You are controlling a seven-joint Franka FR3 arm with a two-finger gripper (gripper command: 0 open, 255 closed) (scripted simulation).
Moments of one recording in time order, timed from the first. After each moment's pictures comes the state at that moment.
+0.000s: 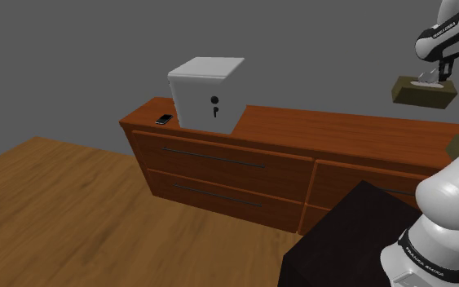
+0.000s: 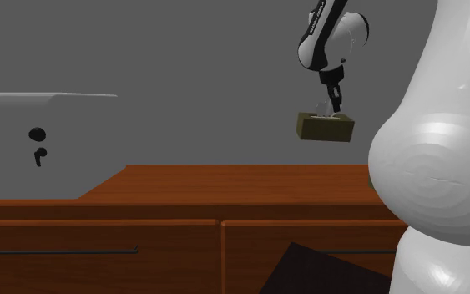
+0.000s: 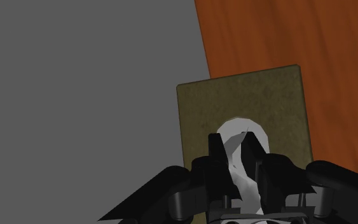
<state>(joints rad) -0.50 0.01 -0.65 -2.03 -0.52 2.47 -1.15</state>
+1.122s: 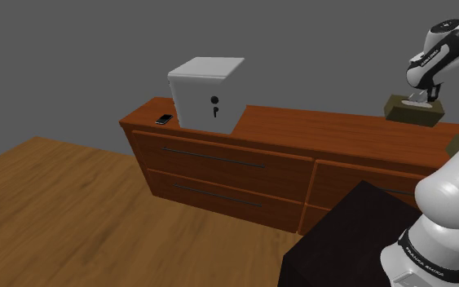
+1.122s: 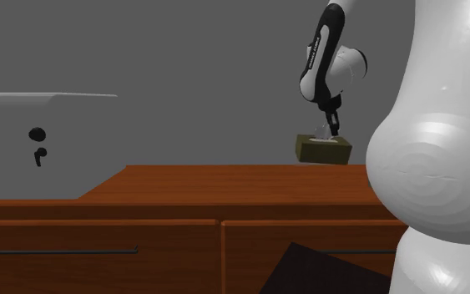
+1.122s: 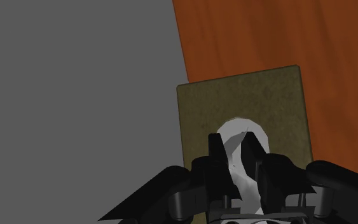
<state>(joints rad) -0.52 0.14 -0.66 -2.14 -0.53 2.69 -1.07</state>
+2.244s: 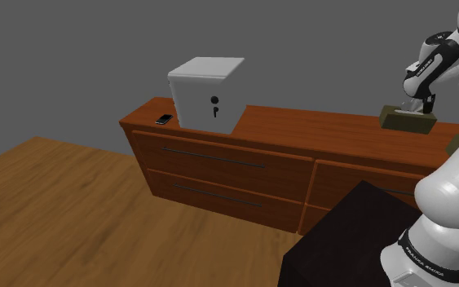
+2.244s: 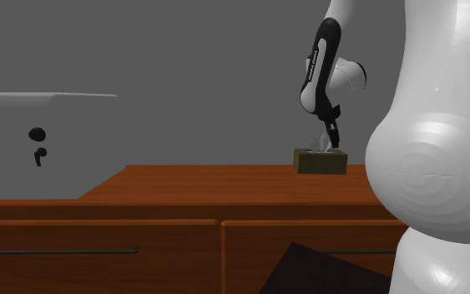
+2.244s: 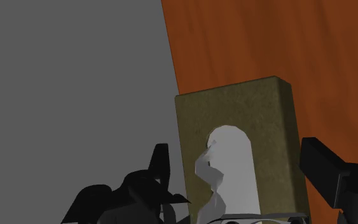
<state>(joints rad) -0.53 0.20 -0.67 -2.17 -0.54 2.77 -1.04</state>
